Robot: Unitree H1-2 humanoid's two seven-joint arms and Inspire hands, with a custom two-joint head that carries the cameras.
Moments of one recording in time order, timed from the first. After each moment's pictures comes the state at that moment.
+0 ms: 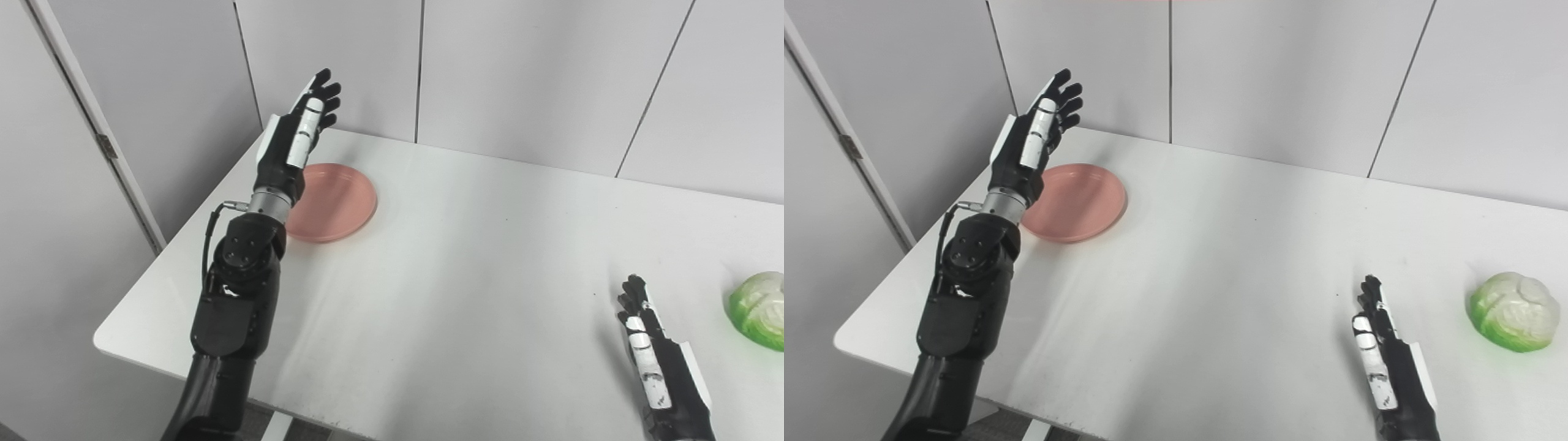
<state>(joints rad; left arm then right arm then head) -0.41 0.27 0.29 0.00 -0.11 0.18 -0.04 -0.05 -0.10 0.08 -0.04 -0.03 -0.05 0.15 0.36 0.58</state>
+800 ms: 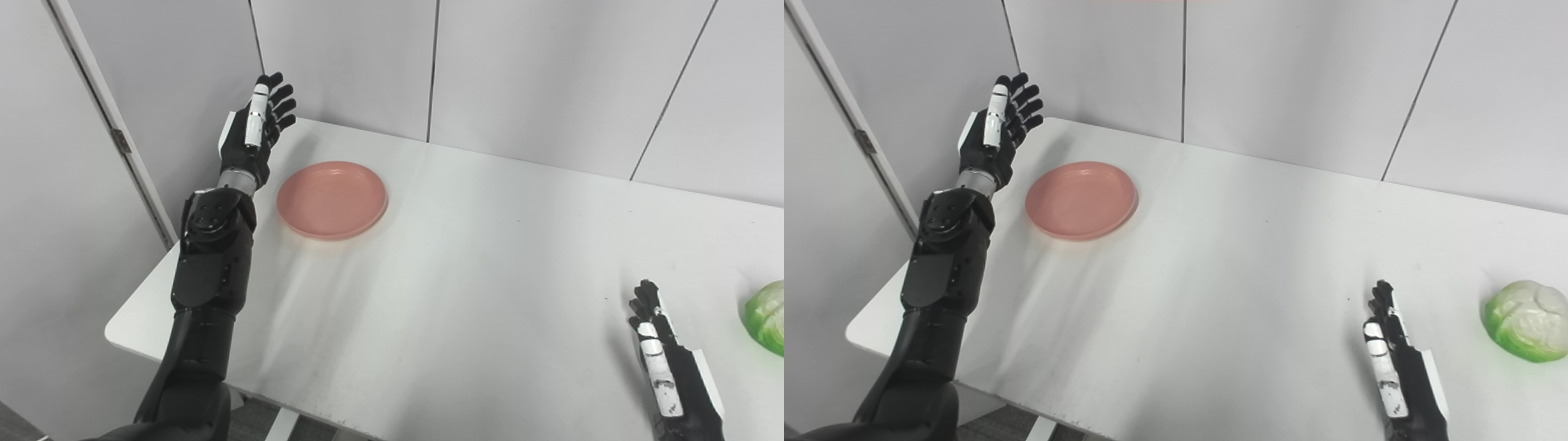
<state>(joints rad) -0.48 0.36 0.40 0.25 -0.27 0.17 -0.03 -0.05 -0.10 0.08 -0.05 -0.02 -0.05 0.16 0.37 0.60</state>
